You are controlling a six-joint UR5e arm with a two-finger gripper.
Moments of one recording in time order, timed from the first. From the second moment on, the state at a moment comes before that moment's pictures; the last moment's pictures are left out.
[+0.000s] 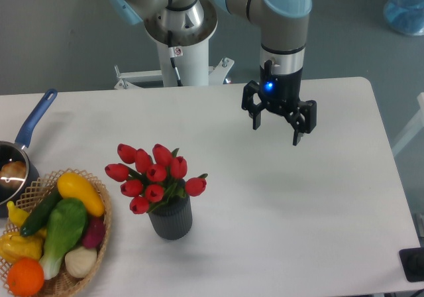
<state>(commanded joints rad) 2.67 -1.67 -1.80 -0.94 1.41 1.26</state>
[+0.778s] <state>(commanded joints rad) 2.57 -1.72 -1.82 -0.91 1.40 1.19</state>
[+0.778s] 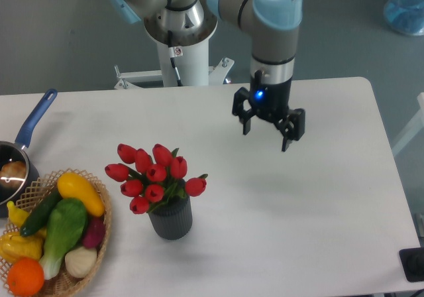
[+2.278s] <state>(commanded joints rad) 2.49 -1.83 -1.83 -0.82 0.79 1.15</state>
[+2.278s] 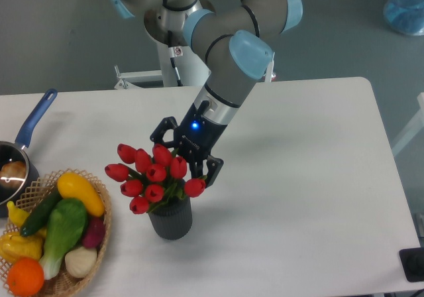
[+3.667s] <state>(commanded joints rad) 2.56 -1.77 -1.82 -0.82 0.65 1.10</state>
